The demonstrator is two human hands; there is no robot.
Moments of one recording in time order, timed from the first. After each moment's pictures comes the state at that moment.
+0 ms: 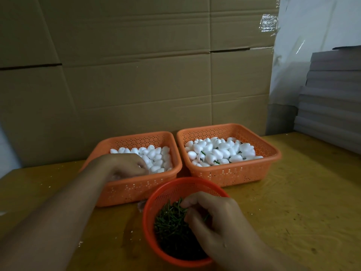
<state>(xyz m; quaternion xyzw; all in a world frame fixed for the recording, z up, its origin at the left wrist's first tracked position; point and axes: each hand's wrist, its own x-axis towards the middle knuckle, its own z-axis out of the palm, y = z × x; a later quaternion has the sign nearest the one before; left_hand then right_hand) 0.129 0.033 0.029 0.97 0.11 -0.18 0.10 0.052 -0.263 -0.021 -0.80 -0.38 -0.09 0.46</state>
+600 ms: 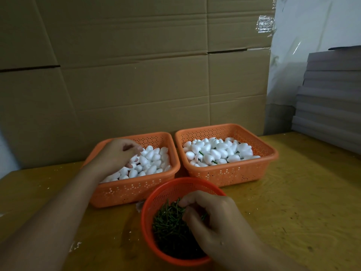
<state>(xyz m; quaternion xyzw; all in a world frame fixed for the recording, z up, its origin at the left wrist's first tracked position) 0.112 0.040 0.026 0.90 0.06 0.17 0.40 0.053 -0.263 -0.023 -0.80 -0.38 -0.09 0.46</state>
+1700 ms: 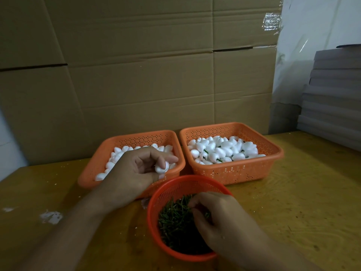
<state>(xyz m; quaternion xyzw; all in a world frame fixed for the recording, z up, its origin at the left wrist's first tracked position) 0.035 -0.041 0.028 0.82 -0.16 0.17 0.53 0.066 -0.263 -0.033 -0.85 -0.40 -0.09 0.34</state>
